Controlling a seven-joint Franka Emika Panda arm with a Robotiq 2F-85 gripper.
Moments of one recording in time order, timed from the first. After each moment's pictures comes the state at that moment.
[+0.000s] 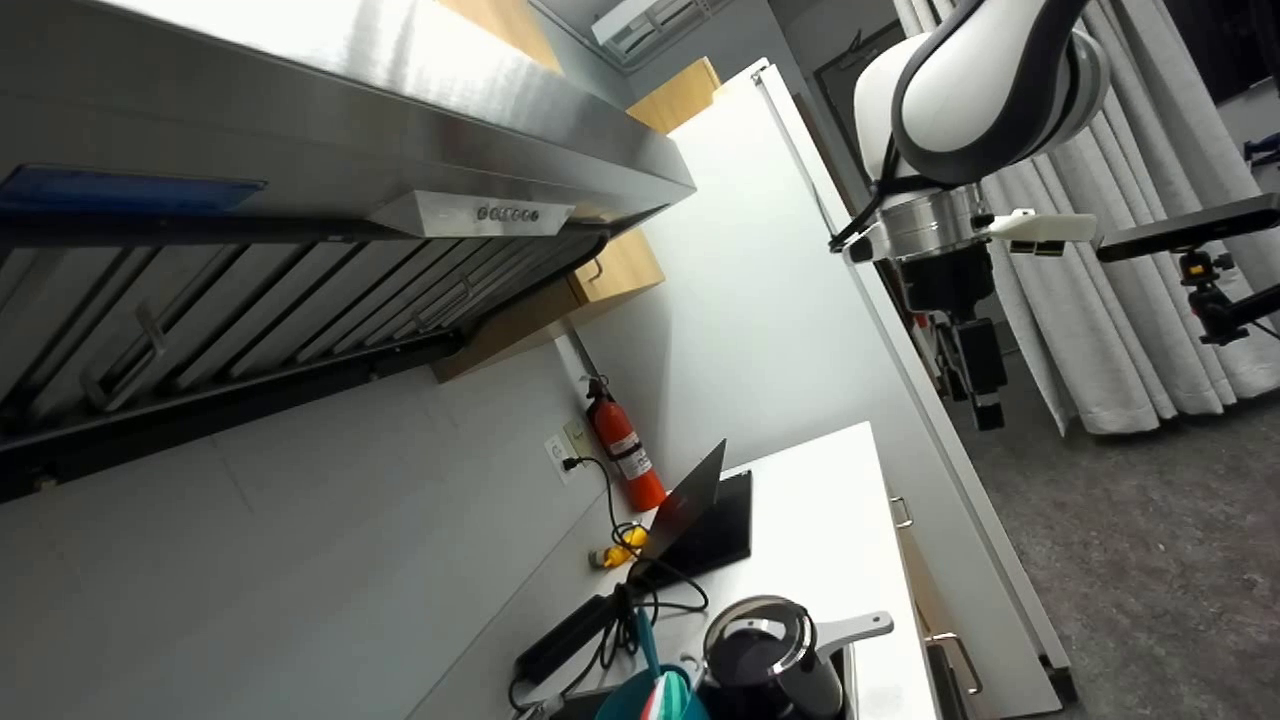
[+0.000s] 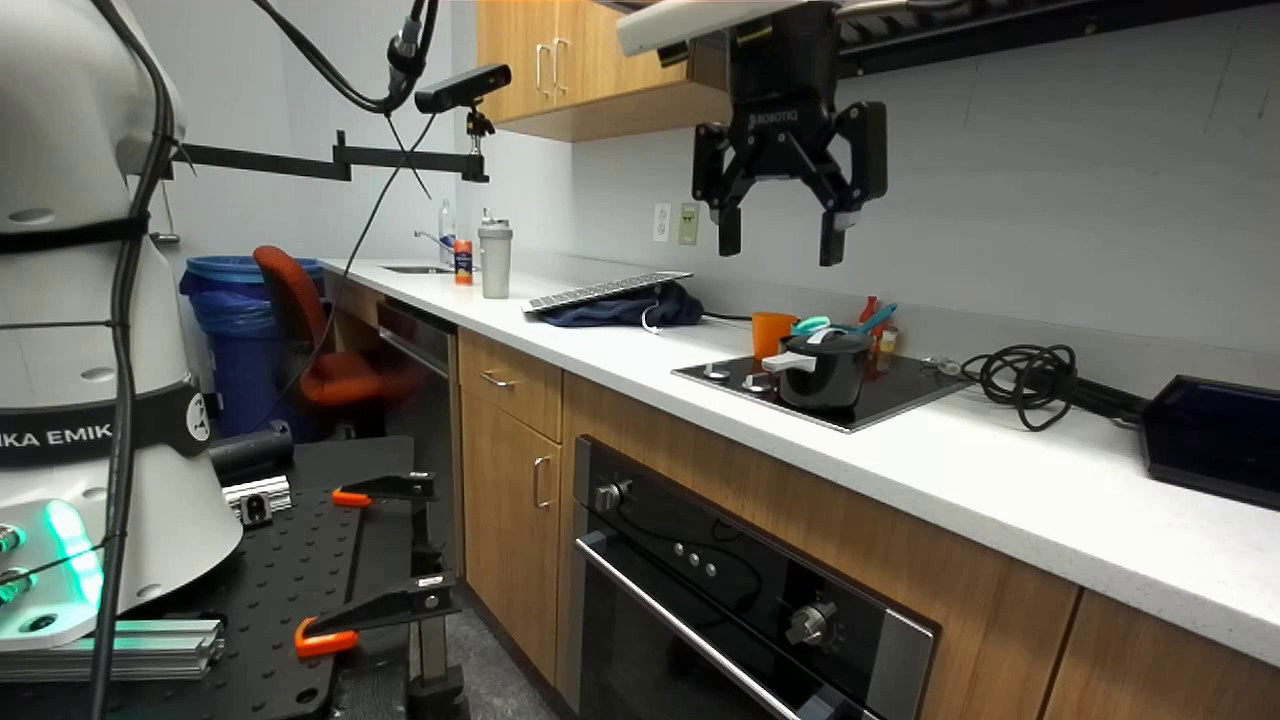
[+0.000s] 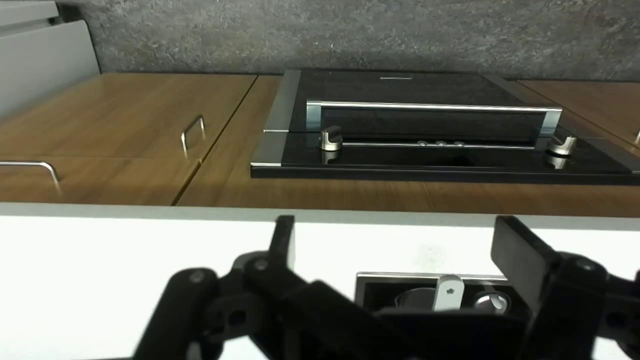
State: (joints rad) arm -0.01 -0.24 -0.25 -2.43 0.03 2.35 -0.65
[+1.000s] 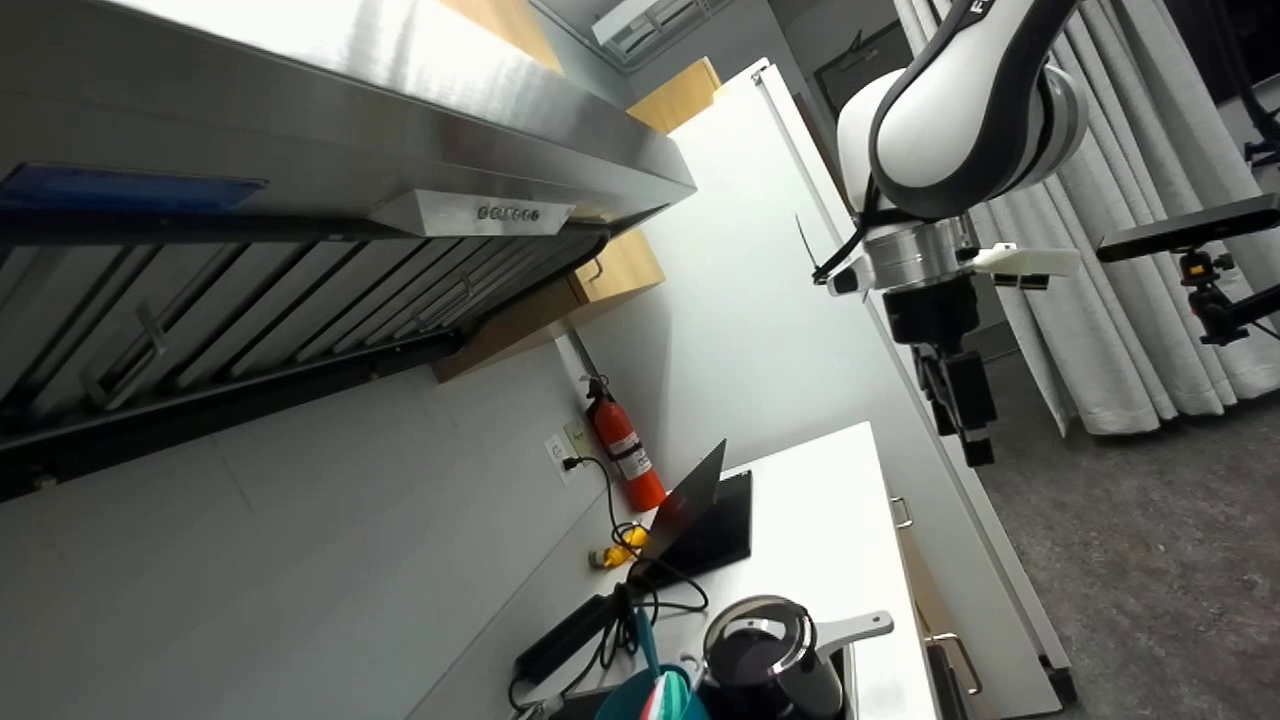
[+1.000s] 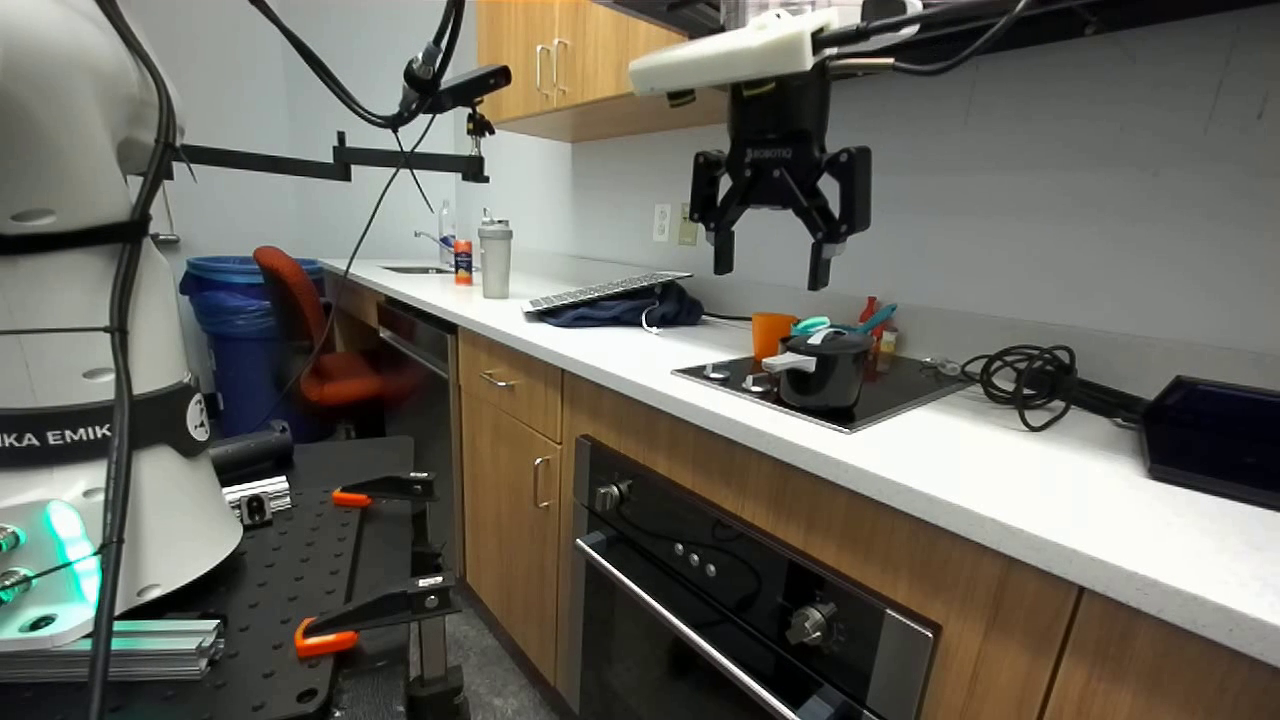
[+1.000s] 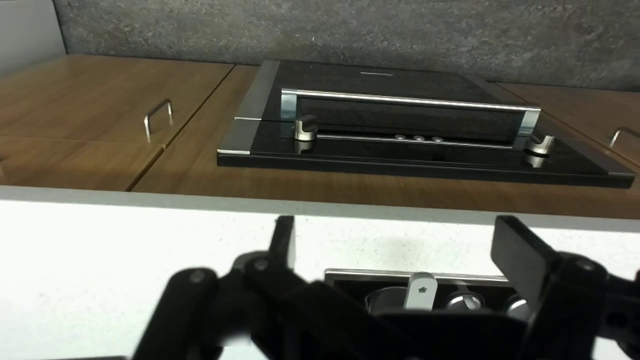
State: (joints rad) arm 0.00 -0.17 -0.21 -2.41 0.11 2.37 -0.70
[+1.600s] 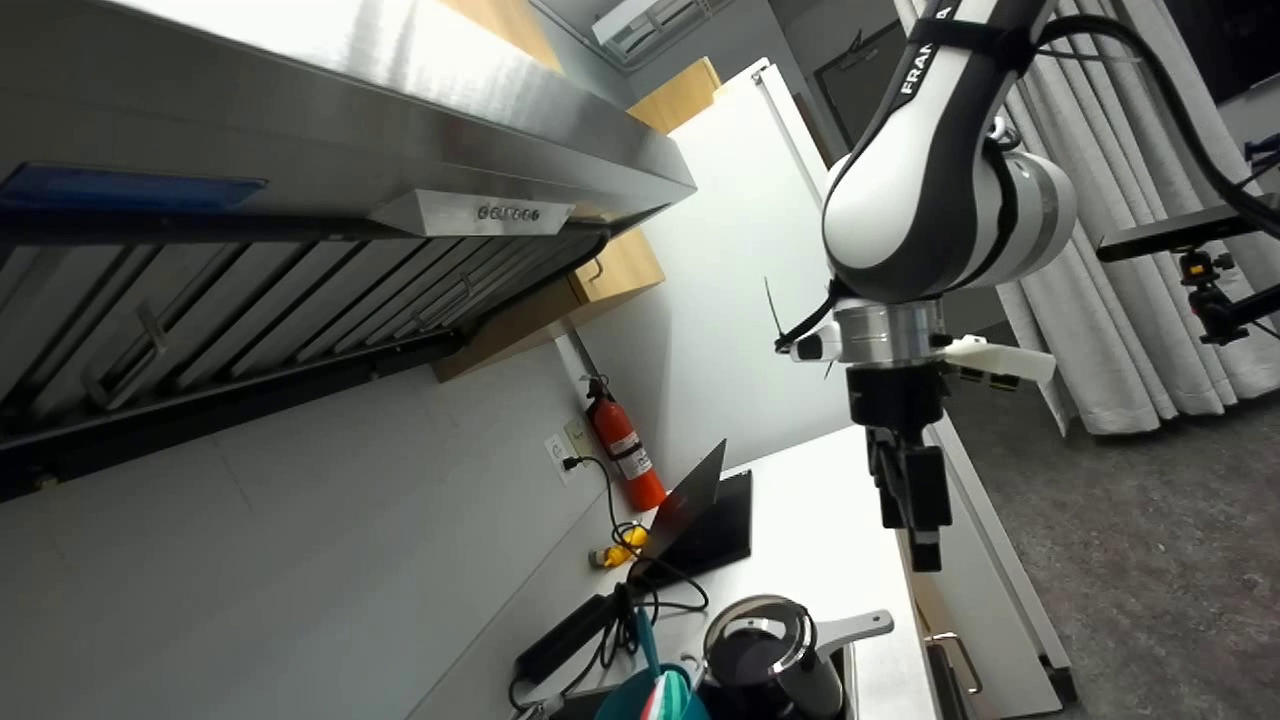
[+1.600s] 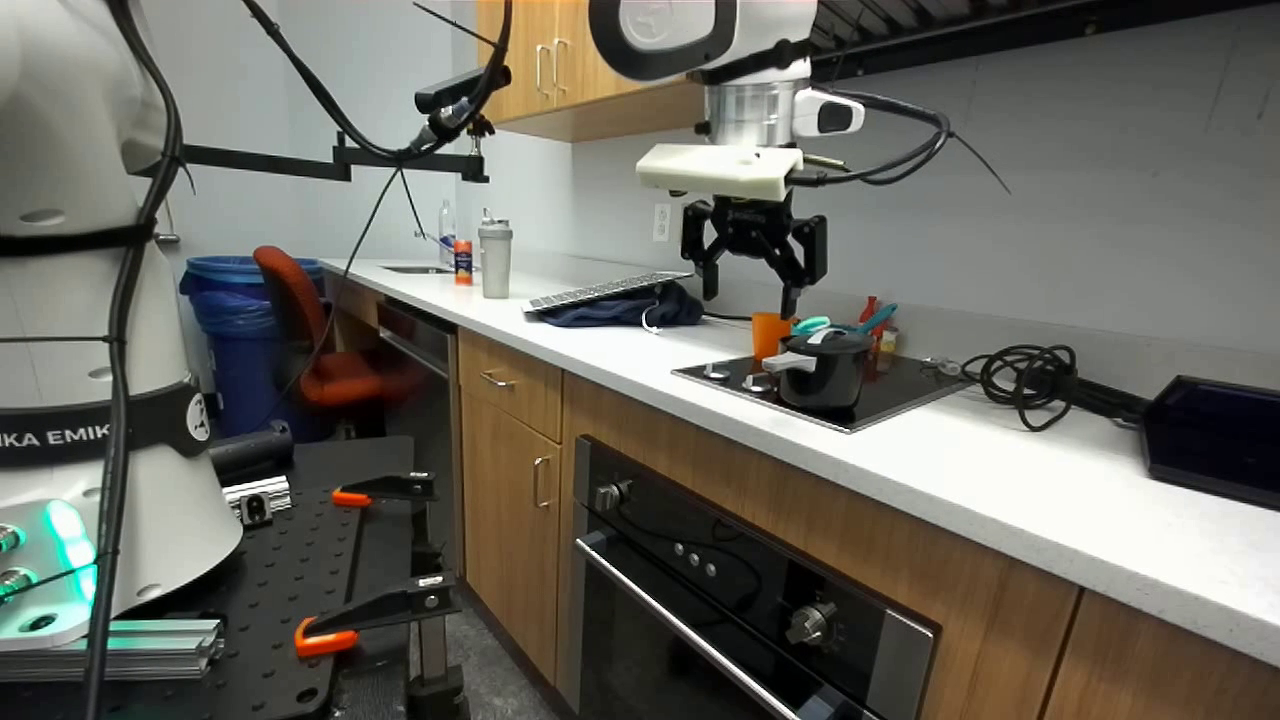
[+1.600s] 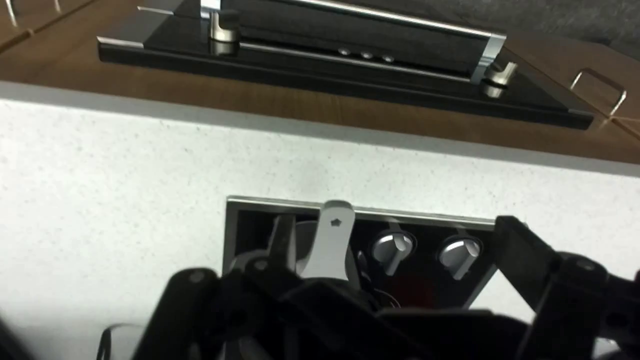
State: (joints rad) arm 0.05 -0.03 -0.08 -2.40 0.44 2.58 -0.91
